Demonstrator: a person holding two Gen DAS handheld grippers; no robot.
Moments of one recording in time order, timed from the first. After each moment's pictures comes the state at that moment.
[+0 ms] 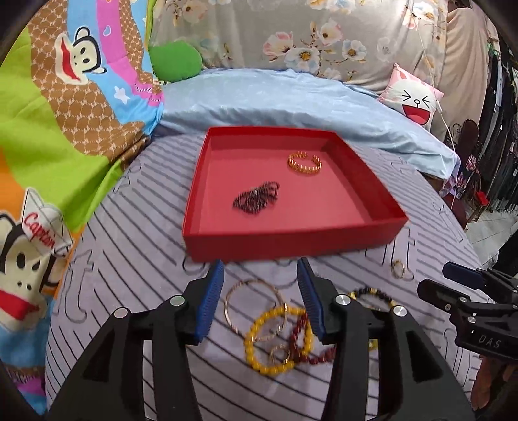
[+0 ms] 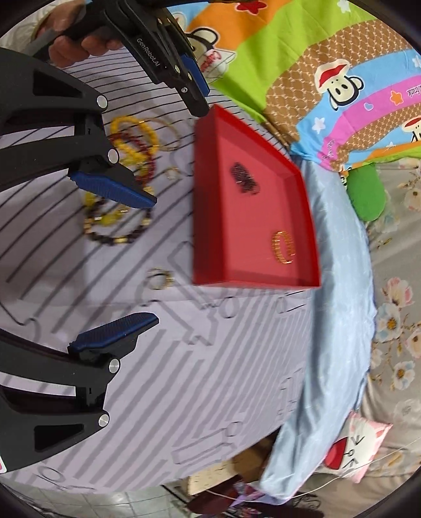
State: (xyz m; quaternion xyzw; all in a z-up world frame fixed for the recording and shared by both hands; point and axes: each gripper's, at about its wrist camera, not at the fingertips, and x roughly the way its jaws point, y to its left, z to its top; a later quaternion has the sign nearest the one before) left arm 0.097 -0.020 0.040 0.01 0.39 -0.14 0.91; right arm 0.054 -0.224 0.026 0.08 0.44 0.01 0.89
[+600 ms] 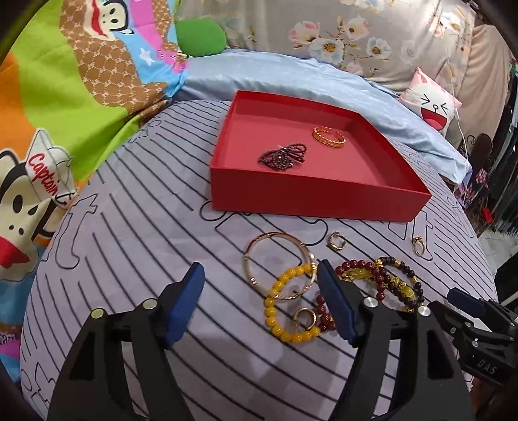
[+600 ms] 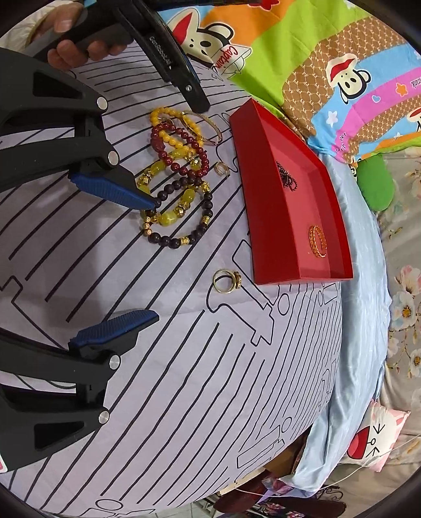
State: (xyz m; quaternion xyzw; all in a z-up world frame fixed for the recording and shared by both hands) left arm 0.087 -0.001 0.006 -0.02 0.41 -0.11 0.90; right arm 0.028 -0.211 -0.005 0.10 0.45 0.00 0.89
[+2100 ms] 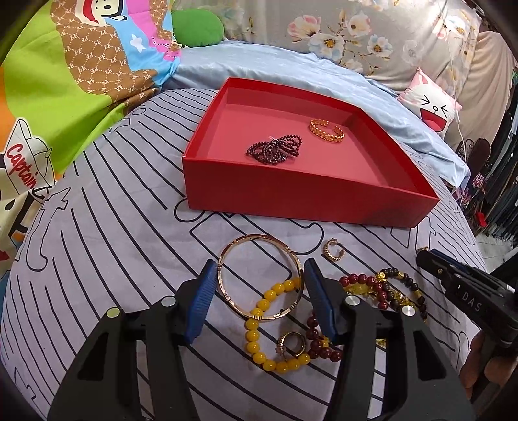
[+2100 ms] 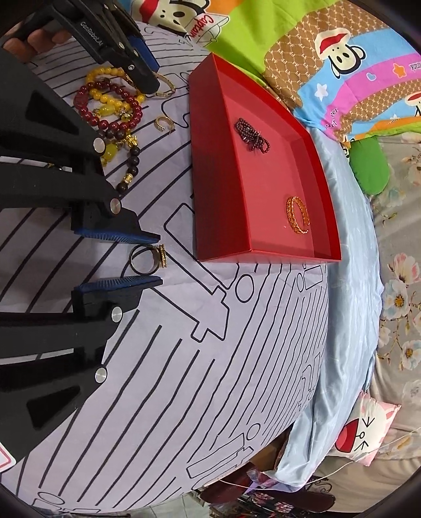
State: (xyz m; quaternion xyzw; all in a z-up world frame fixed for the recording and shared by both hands) left arm 0.104 -0.011 -0.009 -0.05 0.42 -0.12 0.90; right arm 0.087 -0.225 -0.012 0.09 0.44 -0.04 0.89
